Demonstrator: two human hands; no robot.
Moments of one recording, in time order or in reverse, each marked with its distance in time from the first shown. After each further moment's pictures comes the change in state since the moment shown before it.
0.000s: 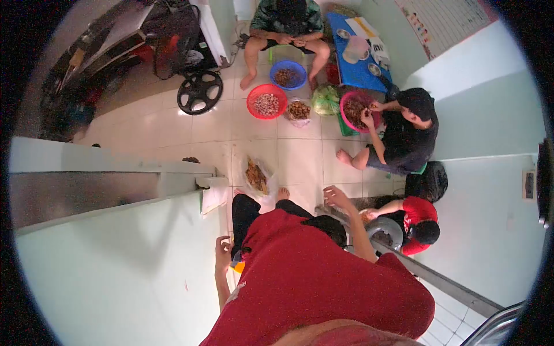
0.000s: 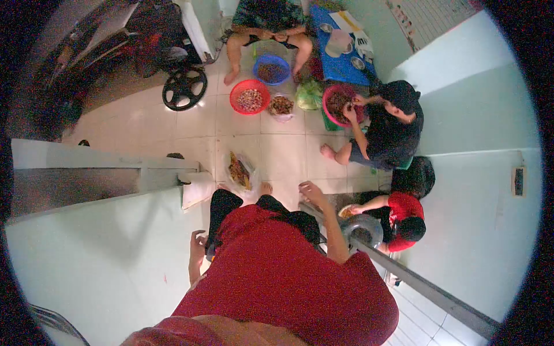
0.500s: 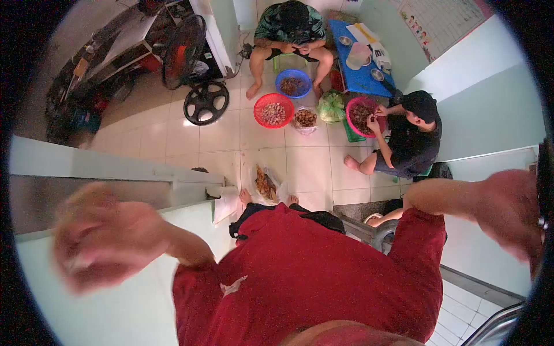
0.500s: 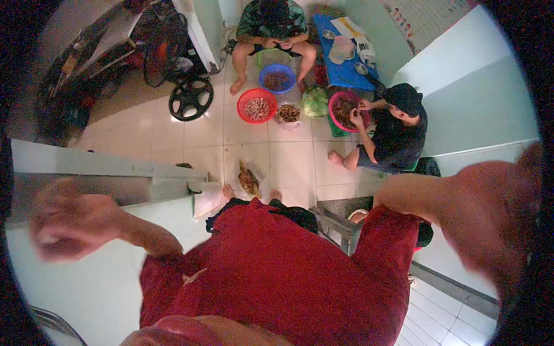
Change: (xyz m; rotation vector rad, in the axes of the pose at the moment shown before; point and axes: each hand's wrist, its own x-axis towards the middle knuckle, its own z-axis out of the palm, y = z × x) left_hand -0.056 0.498 0.110 -0.062 0.547 2.327; right_hand -0.342 -0.524 0.001 -0.421 0.646 -2.258
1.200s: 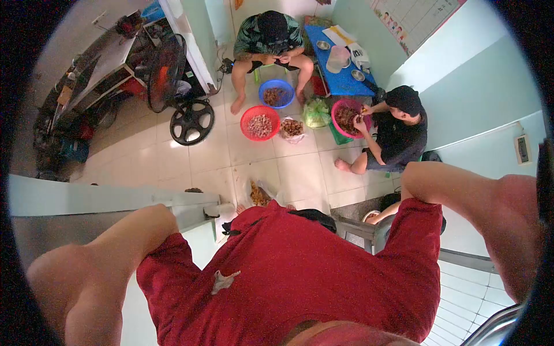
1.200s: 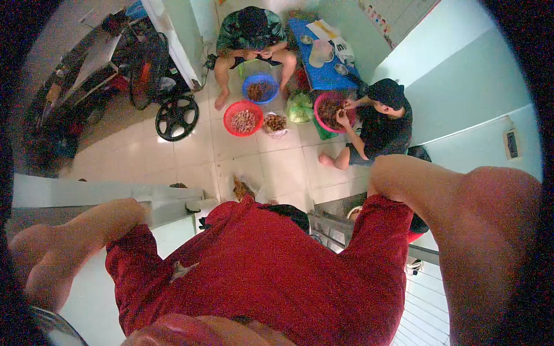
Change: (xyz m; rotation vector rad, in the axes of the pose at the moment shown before) left_hand 0.082 -0.045 -0.001 -0.421 -0.040 0.184; right_hand 0.069 -0.045 0.030 -0.079 -0.118 -0.232
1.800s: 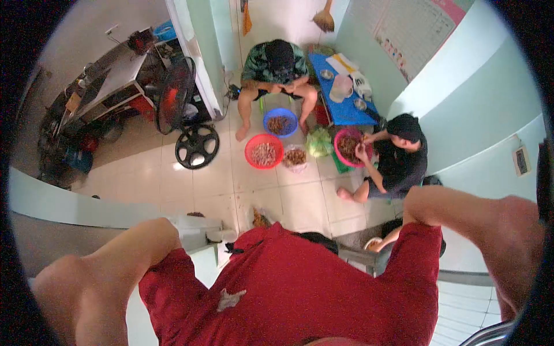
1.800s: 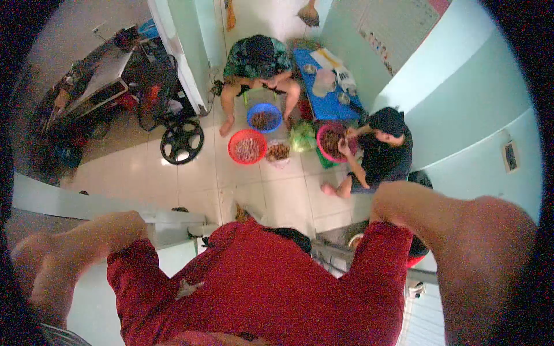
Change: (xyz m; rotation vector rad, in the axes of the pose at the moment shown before) left_hand 0.003 0.004 -0.020 0.019 0.017 0.025; right_hand 0.002 -0.010 0.005 -0.071 0.072 -0.082
